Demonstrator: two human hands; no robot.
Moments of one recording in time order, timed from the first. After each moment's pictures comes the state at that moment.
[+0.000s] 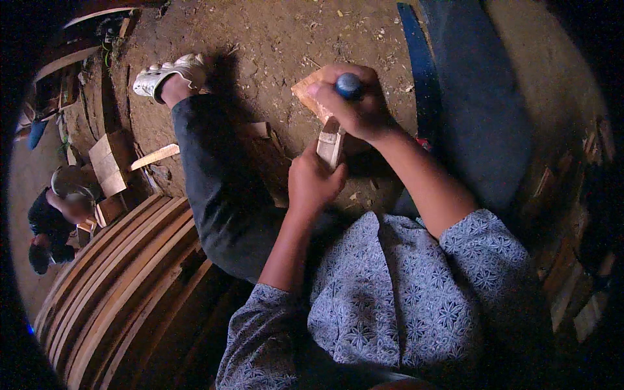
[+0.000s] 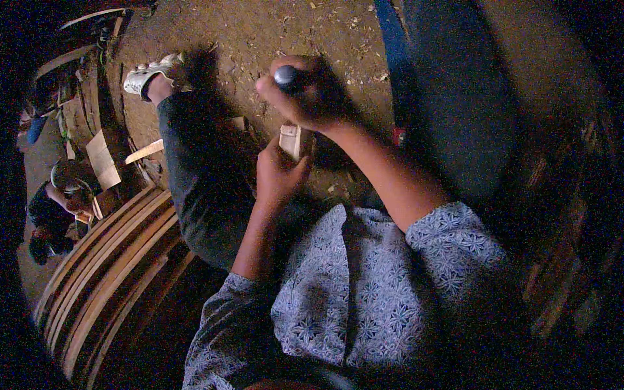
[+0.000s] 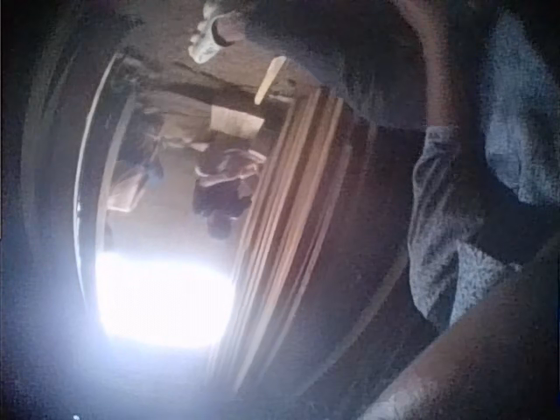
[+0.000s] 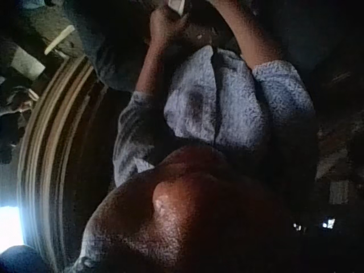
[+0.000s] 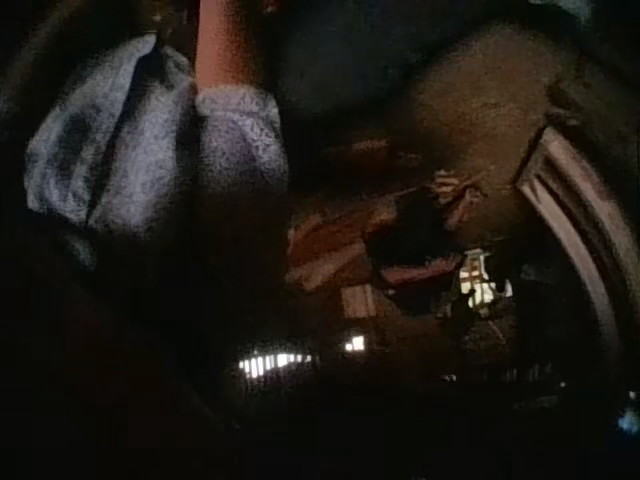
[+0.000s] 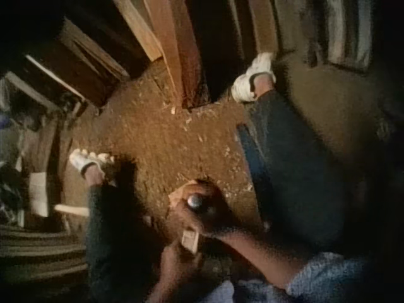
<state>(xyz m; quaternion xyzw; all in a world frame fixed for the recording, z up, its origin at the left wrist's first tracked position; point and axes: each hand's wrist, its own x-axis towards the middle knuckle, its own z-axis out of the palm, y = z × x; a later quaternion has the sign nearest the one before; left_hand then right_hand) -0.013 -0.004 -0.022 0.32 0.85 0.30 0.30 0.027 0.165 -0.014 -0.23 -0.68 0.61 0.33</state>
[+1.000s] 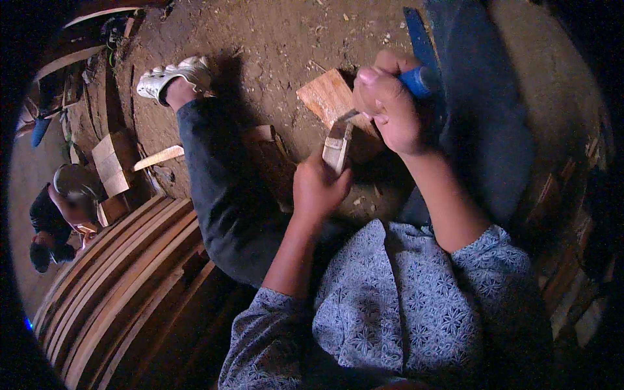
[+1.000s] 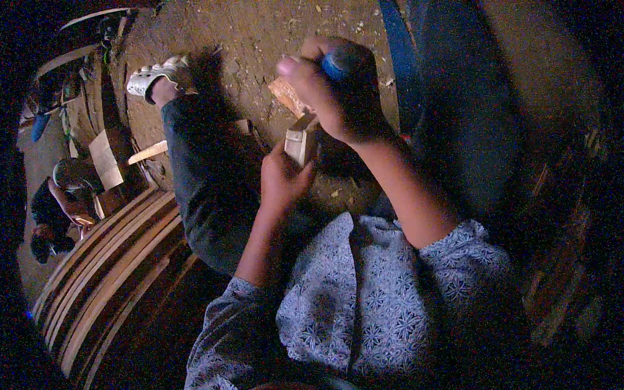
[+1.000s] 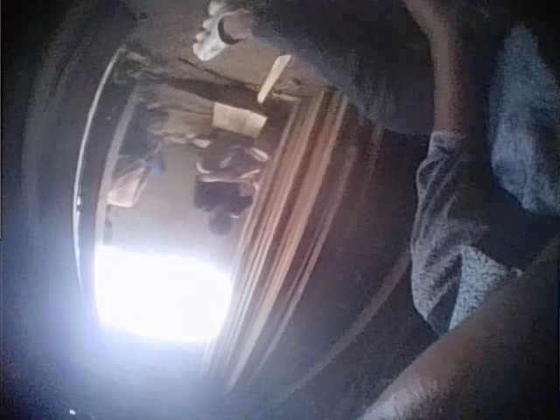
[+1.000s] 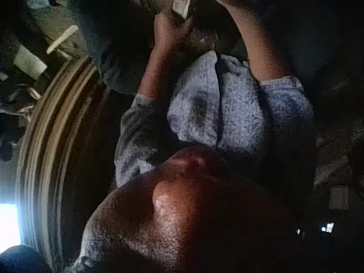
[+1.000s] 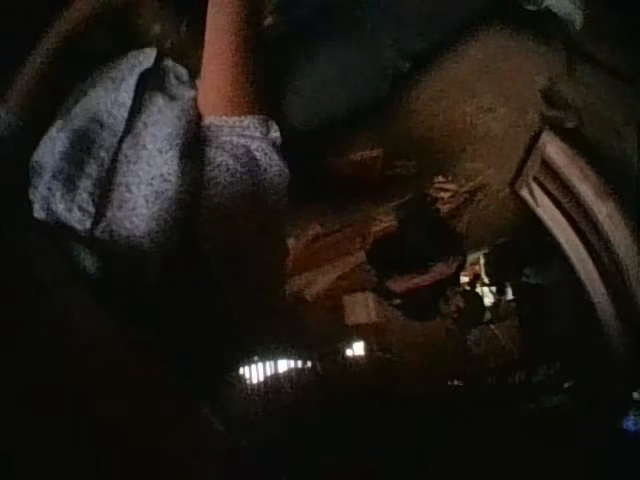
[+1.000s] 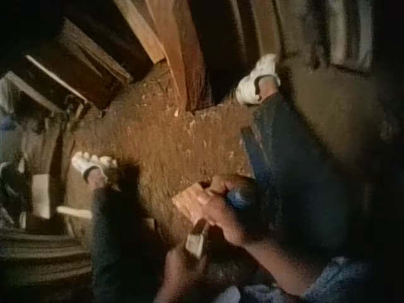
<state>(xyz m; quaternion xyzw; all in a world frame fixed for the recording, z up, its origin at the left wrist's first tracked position) -0.018 -0.003 -0.026 0.35 0.84 0.30 0.29 0.050 0.182 0.022 -0.25 -0.56 0.73 0.29</state>
